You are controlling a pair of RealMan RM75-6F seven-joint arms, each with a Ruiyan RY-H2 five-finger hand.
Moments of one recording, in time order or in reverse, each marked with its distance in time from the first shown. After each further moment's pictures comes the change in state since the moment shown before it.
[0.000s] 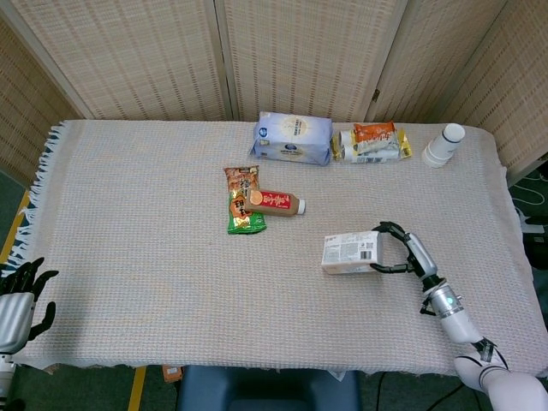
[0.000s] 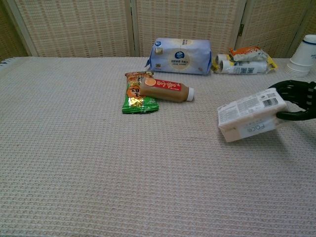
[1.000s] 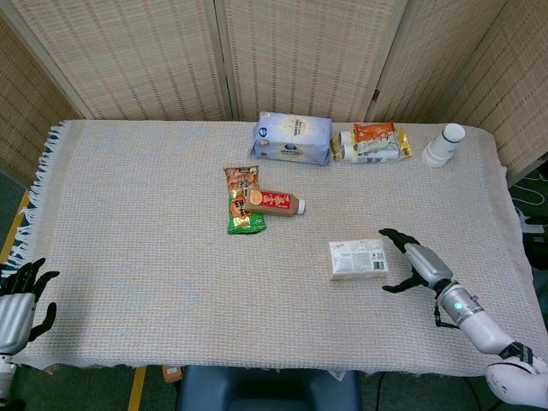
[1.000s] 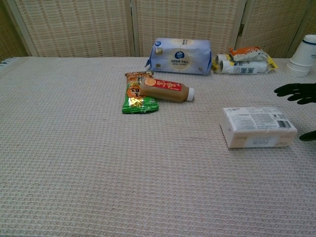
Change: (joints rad) left arm 0.000 0.009 0.004 -0.017 0.005 0.000 0.002; right arm 0.060 0.638 0.017 -1.044 0.224 -0.337 -1.000
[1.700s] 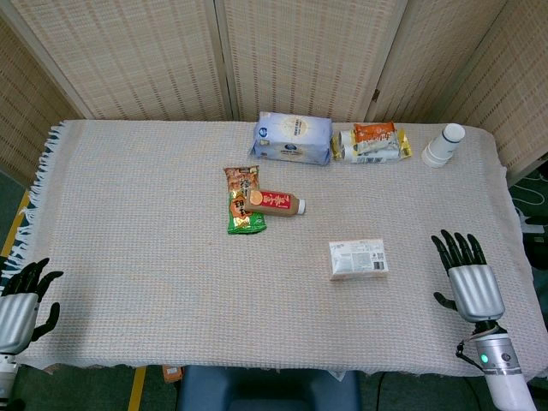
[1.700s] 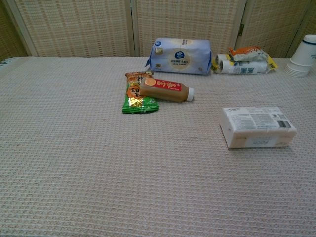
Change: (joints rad) left arm -0.004 -0.003 0.003 0.005 0.010 -0.006 -0.018; right arm -0.316 -0.109 -0.011 -0.010 0.012 0.571 -0.866
